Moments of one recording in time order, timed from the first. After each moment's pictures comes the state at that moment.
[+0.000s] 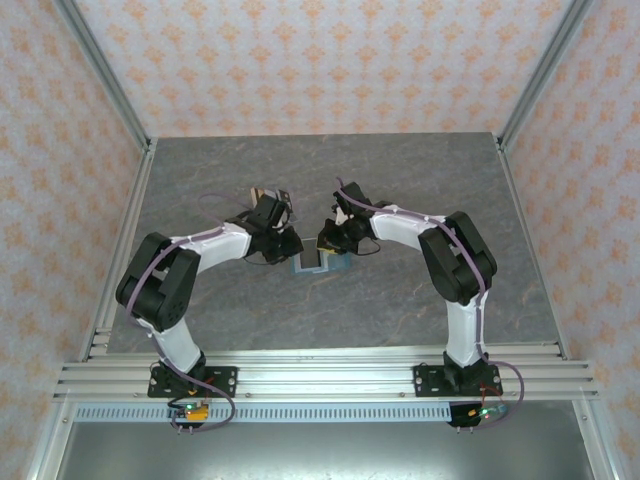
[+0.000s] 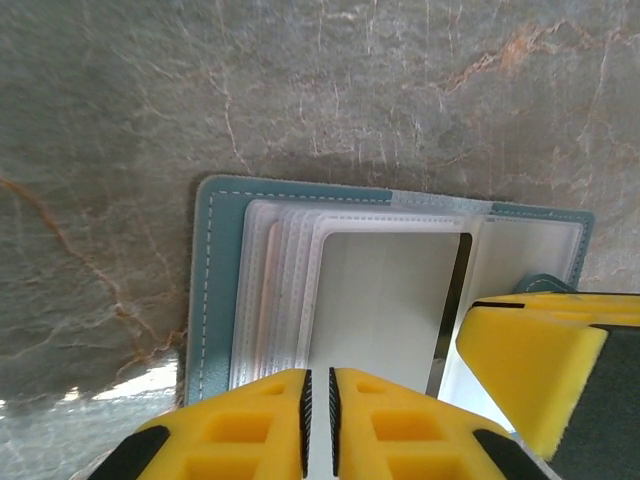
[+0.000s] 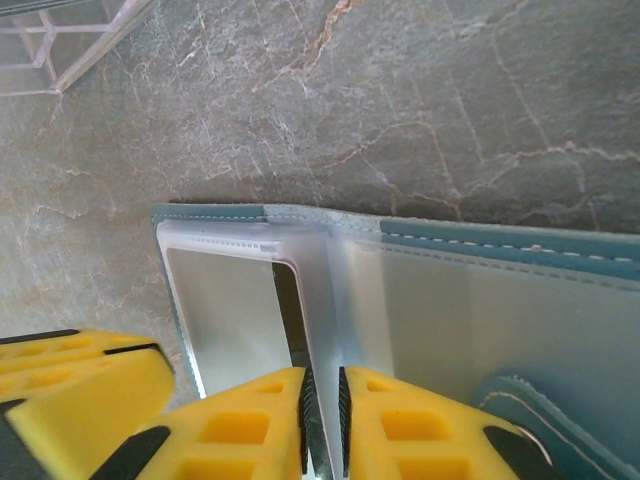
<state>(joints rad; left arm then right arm) -0.41 1.74 0.98 -0.29 0.29 -0.86 0.57 1.99 1.29 -0.39 -0.46 0.75</state>
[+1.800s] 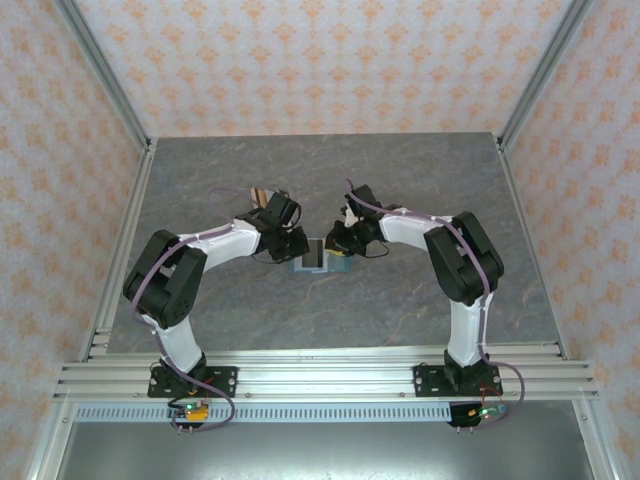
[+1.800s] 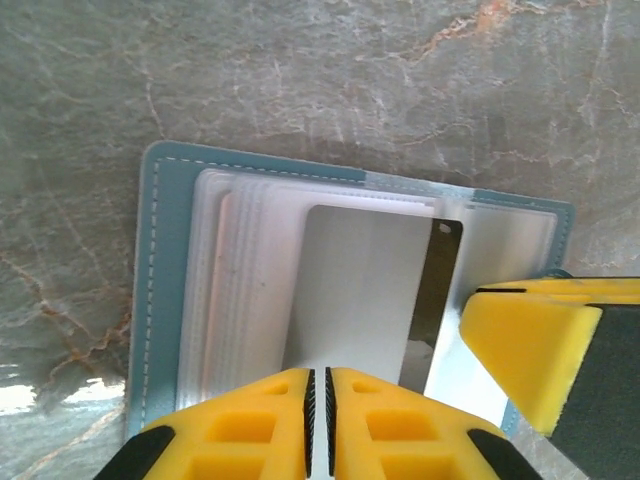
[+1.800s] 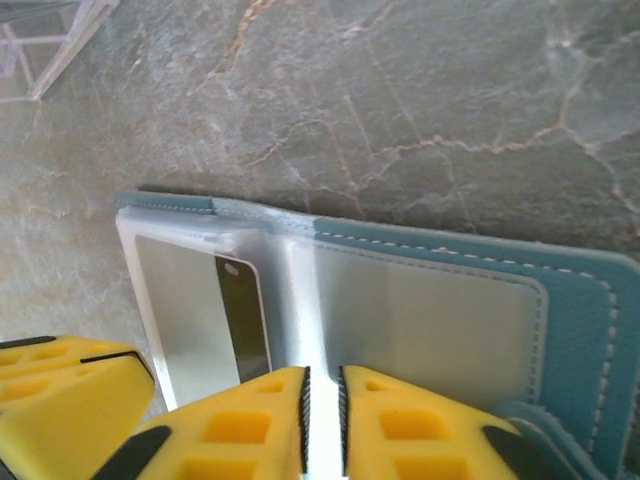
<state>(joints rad) -0.47 1.77 1.06 -0.37 0.22 -0.84 0.52 1.96 1.20 -0.33 -0.51 0.73</state>
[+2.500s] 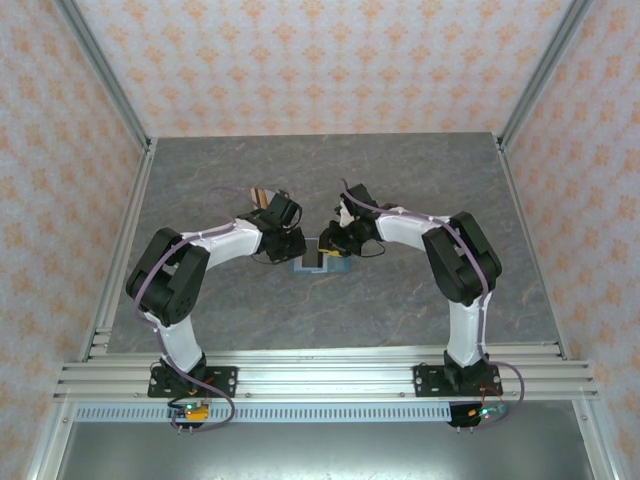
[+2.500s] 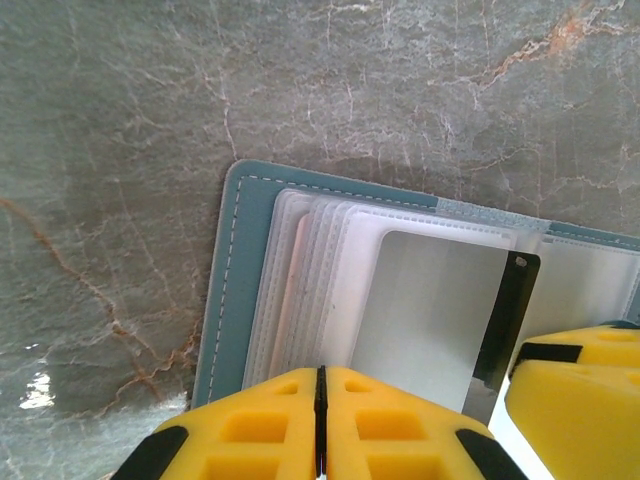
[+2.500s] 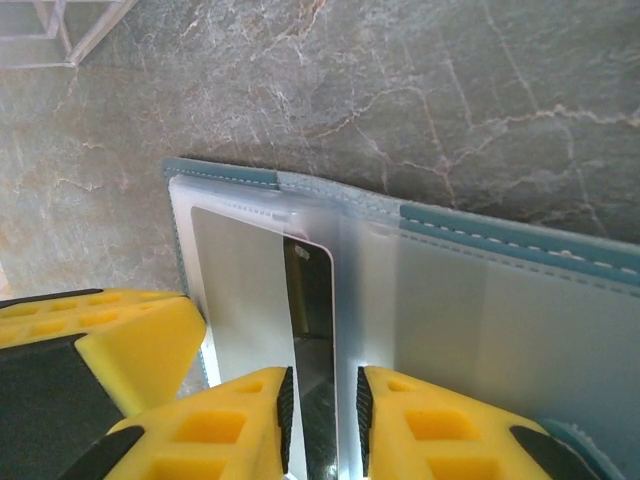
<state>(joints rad) -0.47 1.80 1.07 -0.39 0.16 -0.83 0.54 1.97 1.24 -0.35 -0.54 0.73</state>
